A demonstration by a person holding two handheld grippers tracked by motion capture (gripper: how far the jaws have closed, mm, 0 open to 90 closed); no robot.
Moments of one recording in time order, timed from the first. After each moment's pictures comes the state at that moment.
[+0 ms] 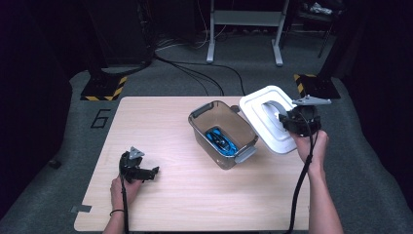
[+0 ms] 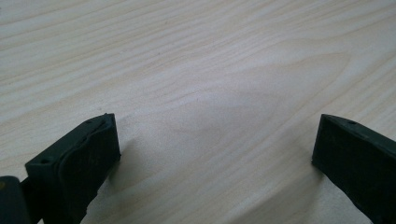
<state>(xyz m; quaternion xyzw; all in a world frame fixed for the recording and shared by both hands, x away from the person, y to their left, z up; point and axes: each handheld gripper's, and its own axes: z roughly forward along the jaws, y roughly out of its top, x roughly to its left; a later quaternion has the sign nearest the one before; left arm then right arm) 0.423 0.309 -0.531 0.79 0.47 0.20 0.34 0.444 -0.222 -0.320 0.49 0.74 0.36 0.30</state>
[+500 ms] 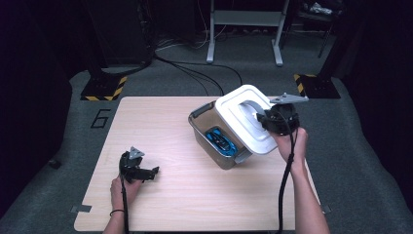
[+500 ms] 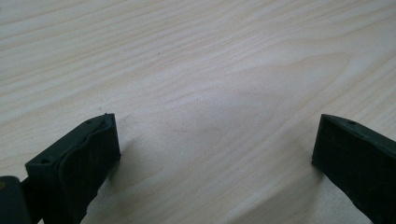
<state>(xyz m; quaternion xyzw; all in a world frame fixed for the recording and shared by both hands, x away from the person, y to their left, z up) 0.423 0.309 -0.531 0.79 0.47 0.20 0.34 0.443 -0.166 -0.313 0.45 0.76 0.39 0.27</state>
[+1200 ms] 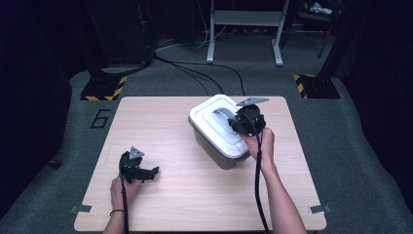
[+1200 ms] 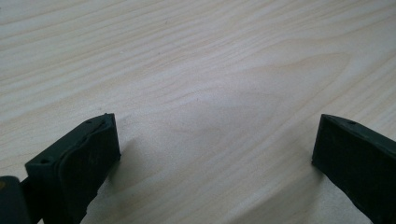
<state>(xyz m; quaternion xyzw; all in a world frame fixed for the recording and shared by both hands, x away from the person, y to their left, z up) 0.423 0.309 -0.531 0.79 0.47 0.20 0.34 0.471 -0.093 -0.347 0.44 0.79 0.38 0.21</state>
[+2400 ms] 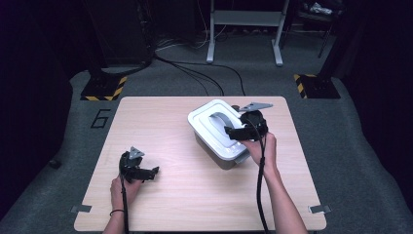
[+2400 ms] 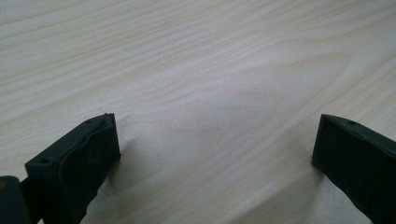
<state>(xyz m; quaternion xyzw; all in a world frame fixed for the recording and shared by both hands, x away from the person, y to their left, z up) 0.423 0.309 -0.531 0.79 0.47 0.20 0.34 0.453 -0.103 -0.351 0.42 0.79 0.40 0.20</state>
